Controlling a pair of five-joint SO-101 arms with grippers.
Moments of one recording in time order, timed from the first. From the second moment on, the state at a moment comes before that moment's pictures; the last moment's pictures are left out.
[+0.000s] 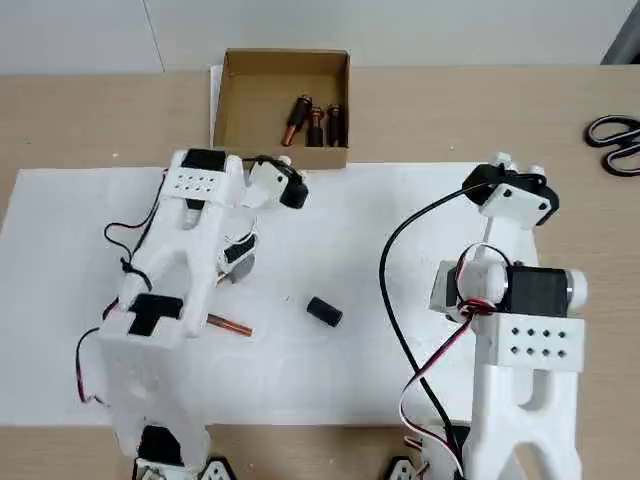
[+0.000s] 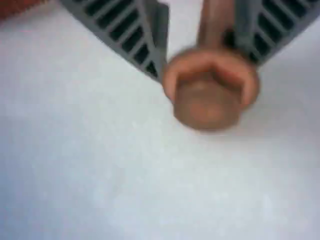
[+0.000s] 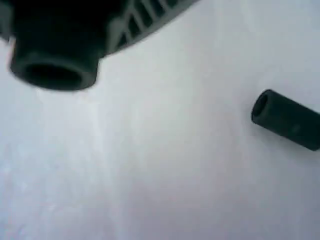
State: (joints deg) left arm 4.1 30.7 -9.8 93.8 -33.2; right arm 1.2 -40.7 28.3 92.9 -12.5
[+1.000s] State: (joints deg) left arm 5.7 28.1 -27.6 98.9 -26.9; right arm 1.1 -40.7 27.7 93.0 -12.5
